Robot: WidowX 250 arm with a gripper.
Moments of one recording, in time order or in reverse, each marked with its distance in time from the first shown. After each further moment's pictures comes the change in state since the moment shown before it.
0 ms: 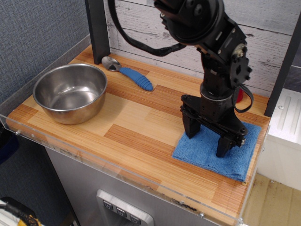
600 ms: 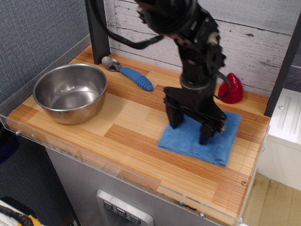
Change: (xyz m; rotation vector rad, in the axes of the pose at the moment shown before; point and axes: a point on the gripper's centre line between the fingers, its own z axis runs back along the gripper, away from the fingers) arm 0.000 0.037 -0.001 0.004 -0.004 0.067
